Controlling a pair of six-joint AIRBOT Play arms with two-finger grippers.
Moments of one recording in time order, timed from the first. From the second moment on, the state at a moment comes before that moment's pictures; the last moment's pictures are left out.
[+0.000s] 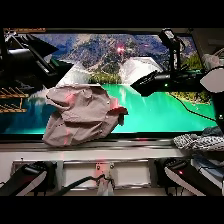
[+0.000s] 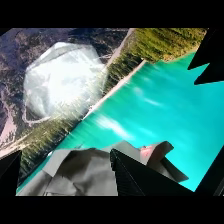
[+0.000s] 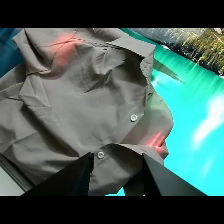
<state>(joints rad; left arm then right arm) -0.31 -0.93 1.46 1.11 -1.09 -0.96 0.27 -0.99 1.30 -1.03 1.23 1.27</state>
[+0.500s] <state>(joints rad) -0.31 -0.93 1.46 1.11 -1.09 -0.96 0.27 -0.99 1.30 -1.03 1.23 1.27</state>
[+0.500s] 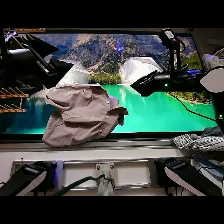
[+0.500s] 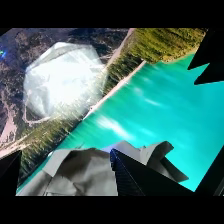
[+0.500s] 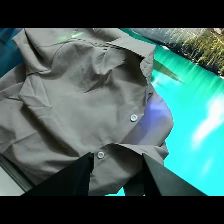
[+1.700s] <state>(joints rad) -0.30 -1.04 0.93 0.97 -1.07 -1.24 0.27 -0.99 1.30 -1.02 1.01 1.27</state>
